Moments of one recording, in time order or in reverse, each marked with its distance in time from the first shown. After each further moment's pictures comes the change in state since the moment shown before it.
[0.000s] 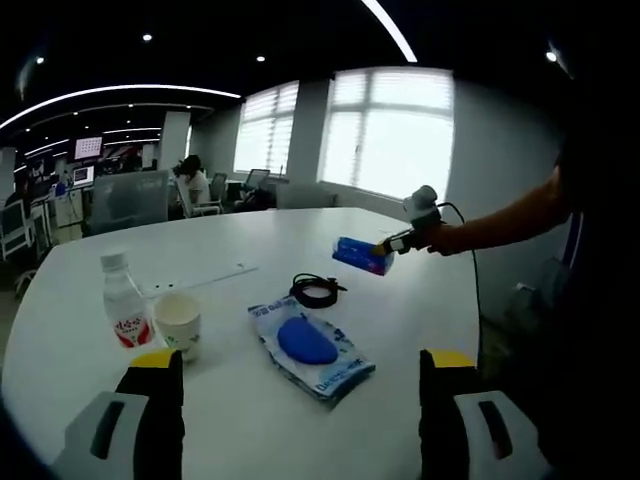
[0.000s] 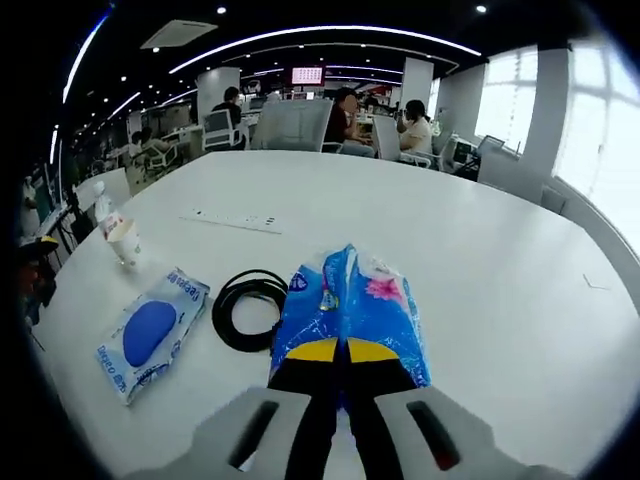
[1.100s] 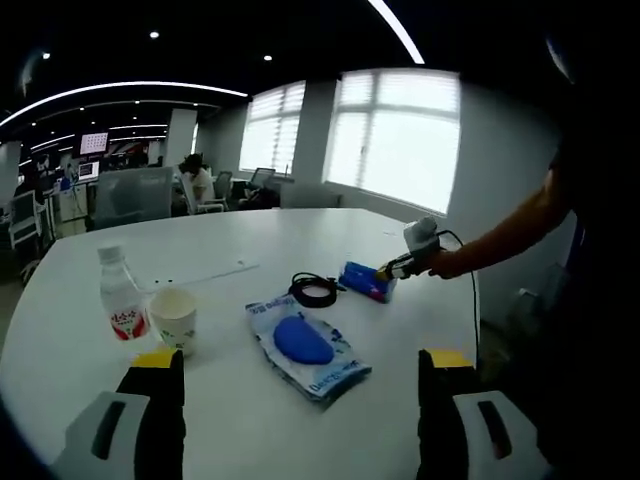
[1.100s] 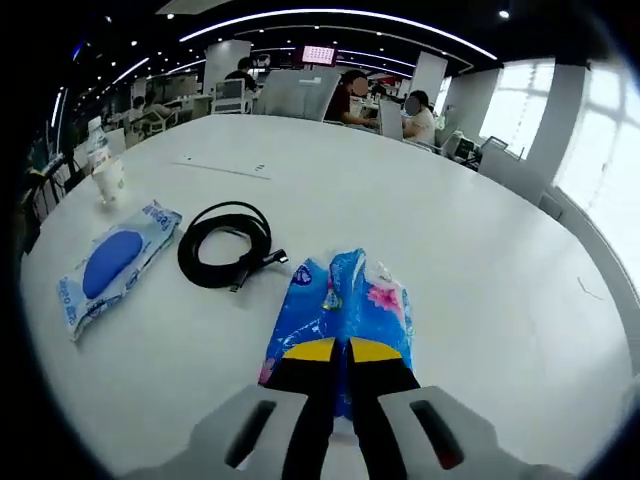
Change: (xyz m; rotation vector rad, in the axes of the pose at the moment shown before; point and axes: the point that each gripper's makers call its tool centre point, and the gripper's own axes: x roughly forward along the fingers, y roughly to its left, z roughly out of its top) left arm 0.003 -0.007 -0.004 -0.023 0.002 0.015; right arm 0.026 -0.014 -0.060 -0.117 0.074 -0.033
